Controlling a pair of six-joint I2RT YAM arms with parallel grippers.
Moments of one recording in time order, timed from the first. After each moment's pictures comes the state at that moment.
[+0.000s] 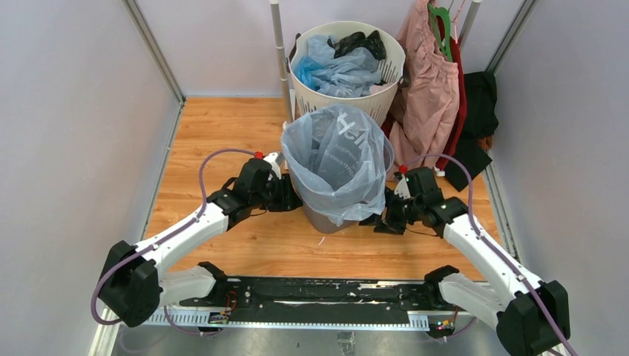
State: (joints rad) left arm -0.59 1.14 0.69 -0.23 0.18 -0.60; right arm 0.40 0.95 0.63 -0.58 -0.54 0.73
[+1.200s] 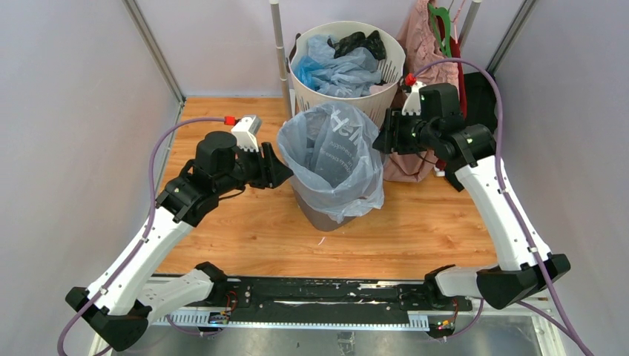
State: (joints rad) left arm -0.58 0.96 1.15 -0.60 0.16 -0.49; right arm 0.39 1.29 1.60 -0.94 -0.20 0.28
